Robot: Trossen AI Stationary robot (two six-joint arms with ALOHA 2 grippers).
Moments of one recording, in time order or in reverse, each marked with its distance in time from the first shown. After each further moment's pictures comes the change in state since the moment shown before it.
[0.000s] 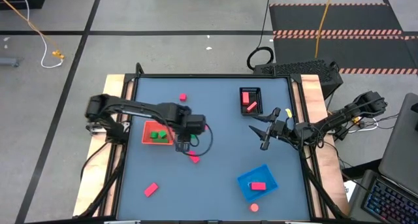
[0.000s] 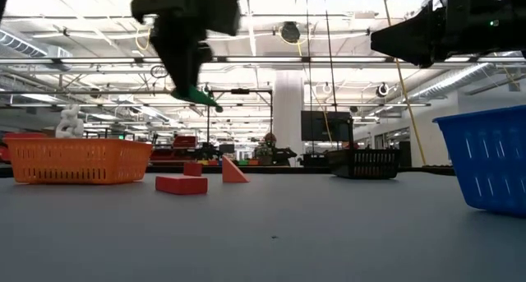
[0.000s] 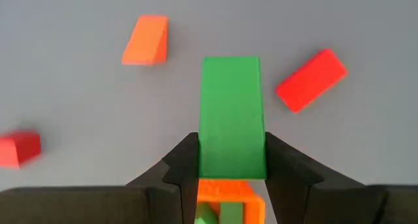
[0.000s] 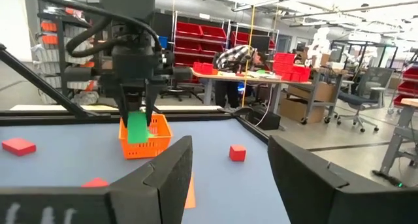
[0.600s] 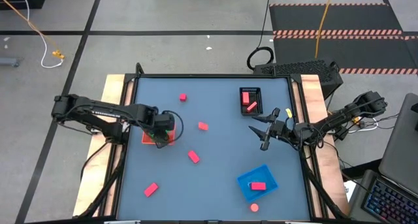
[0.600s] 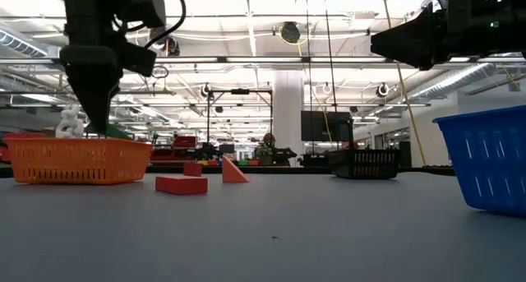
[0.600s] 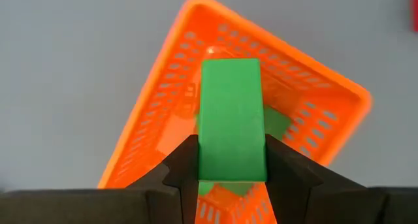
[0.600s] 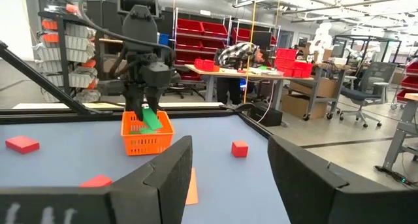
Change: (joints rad) left arm 0.052 -0.433 -0.593 0.127 -0.058 -0.445; right arm 0.000 0.000 0.000 -0.019 -0.001 0.022
